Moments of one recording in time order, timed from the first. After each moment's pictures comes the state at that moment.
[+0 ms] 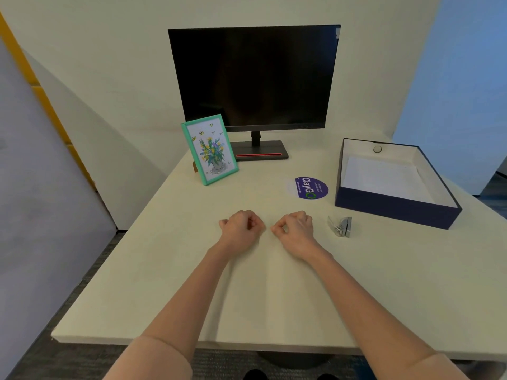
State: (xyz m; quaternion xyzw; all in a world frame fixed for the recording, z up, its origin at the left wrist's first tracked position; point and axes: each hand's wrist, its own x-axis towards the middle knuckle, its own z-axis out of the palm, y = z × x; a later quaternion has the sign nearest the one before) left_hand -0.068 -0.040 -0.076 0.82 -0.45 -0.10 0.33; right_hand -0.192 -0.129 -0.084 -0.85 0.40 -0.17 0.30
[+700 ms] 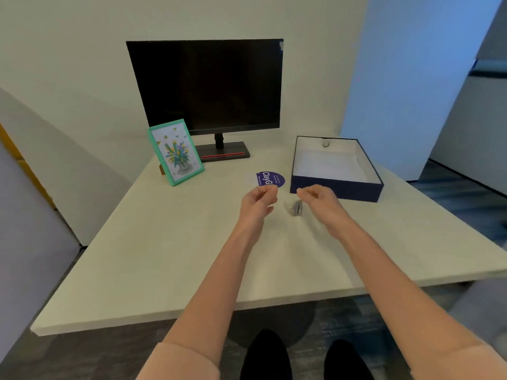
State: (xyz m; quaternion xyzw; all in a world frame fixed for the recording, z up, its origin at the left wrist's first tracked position) left_hand -0.199 -0.043 -0.018 0.54 -0.34 -0.38 0.67; right_hand -0.325 -0.132 -0.015 -0.71 0.44 -0.33 0.44
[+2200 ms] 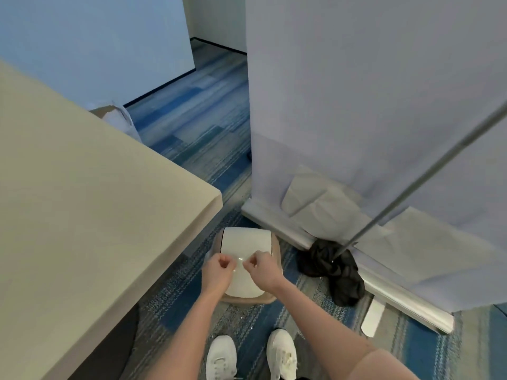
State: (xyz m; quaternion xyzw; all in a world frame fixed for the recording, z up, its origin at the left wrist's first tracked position) left_hand -0.616 -0.285 -0.407 0.67 -0.54 -0.48 0.18; right_hand -0.741 -0.258 -0.404 -0.47 0.76 -0.17 0.42
